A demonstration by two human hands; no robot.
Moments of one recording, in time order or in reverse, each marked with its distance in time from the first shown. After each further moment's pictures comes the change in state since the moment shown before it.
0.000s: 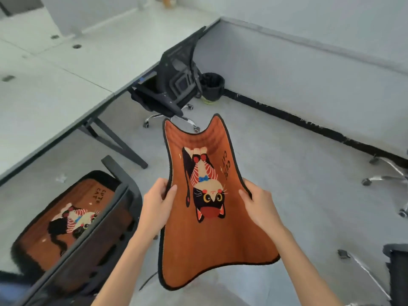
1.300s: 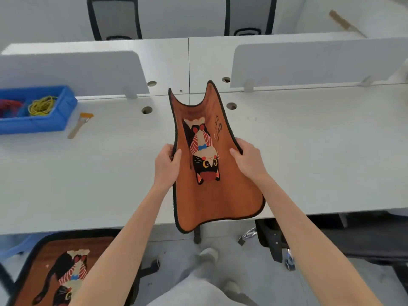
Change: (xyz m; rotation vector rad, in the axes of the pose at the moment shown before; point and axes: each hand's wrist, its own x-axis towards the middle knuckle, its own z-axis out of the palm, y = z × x) left_hand 0.689 -0.068 -0.258 -0.160 0.983 -0.427; right_hand 0.769 -0.479 0.252 -0.005 -0.683 -0.772
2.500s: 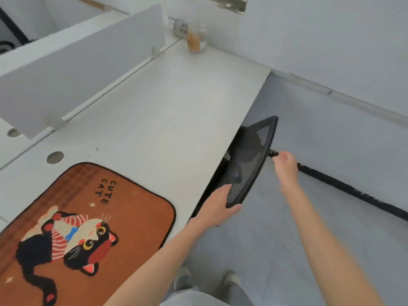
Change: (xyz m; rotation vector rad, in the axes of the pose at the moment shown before) left_hand -0.135 0.053 0.256 0.447 -1.564 0.682; right_hand -0.195 0.177 -0.168 0.372 1.267 1.036
